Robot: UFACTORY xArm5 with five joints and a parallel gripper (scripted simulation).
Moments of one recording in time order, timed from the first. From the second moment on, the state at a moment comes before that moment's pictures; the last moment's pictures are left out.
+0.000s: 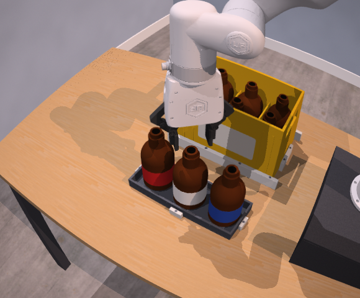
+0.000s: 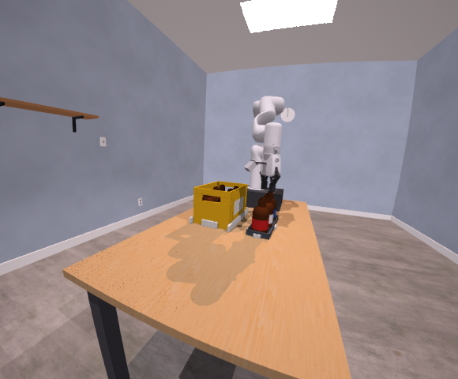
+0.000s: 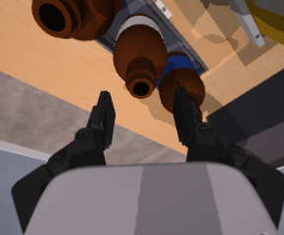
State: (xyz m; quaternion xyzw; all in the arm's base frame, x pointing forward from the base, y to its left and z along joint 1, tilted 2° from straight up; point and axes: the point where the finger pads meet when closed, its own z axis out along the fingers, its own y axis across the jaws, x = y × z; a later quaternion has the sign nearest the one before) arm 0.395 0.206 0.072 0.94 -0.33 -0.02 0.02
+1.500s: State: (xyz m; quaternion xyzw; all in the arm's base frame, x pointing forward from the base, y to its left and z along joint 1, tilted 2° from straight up) arm 0.393 0.205 0.038 0.94 -0.33 -0.02 0.02
